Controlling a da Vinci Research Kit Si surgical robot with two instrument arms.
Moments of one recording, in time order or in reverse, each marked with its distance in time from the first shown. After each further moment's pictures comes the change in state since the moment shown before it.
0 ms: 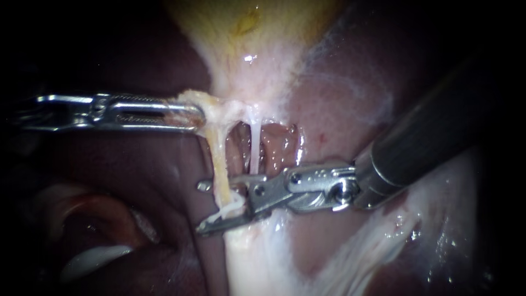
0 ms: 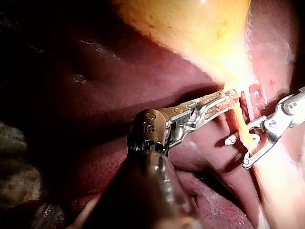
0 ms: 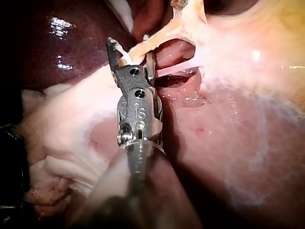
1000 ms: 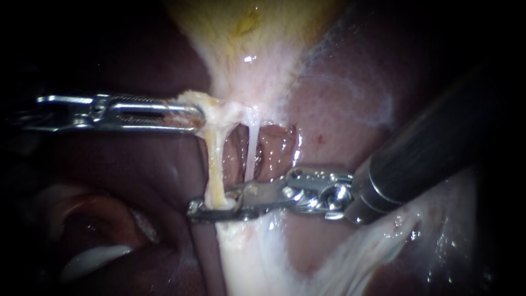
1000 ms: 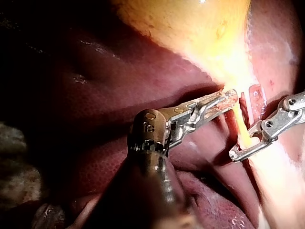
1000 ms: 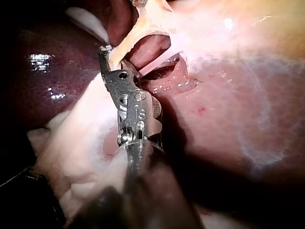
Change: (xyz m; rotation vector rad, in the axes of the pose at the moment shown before) right arm 0.000 0.000 -0.001 0.007 -0.056 0.251; left arm 0.000 0.000 0.000 0.000 0.000 0.000
